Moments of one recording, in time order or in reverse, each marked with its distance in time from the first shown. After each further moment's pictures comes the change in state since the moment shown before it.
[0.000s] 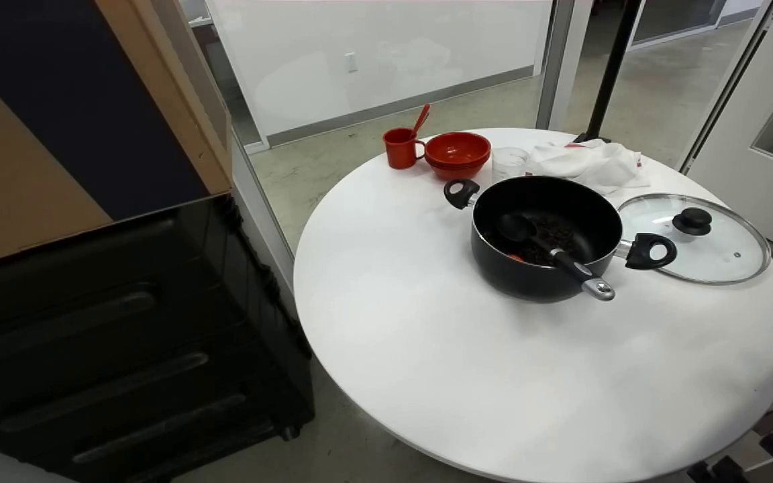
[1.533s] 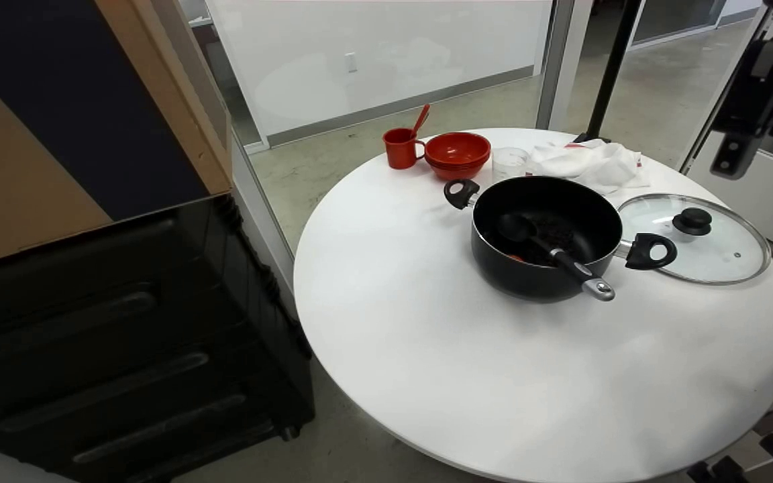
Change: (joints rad) arm -0.003 0.300 0.028 -0.410 -0.002 0.672 0.036
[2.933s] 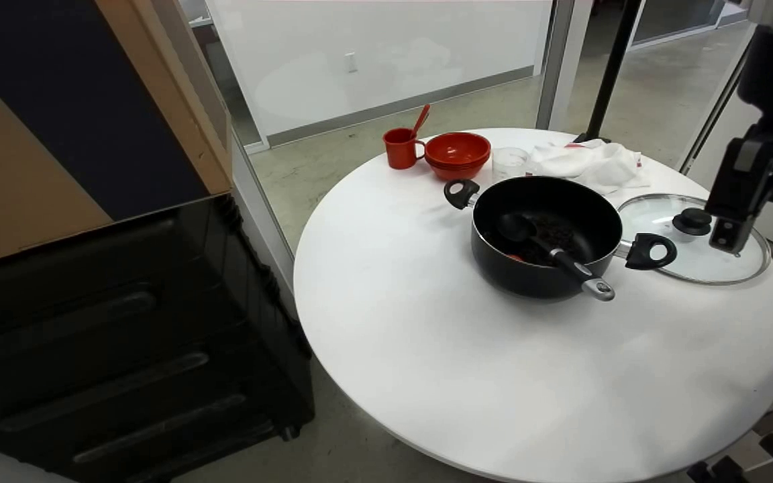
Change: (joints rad) arm 0.019 0.102 0.034 -0.045 -0.037 0.054 0.061
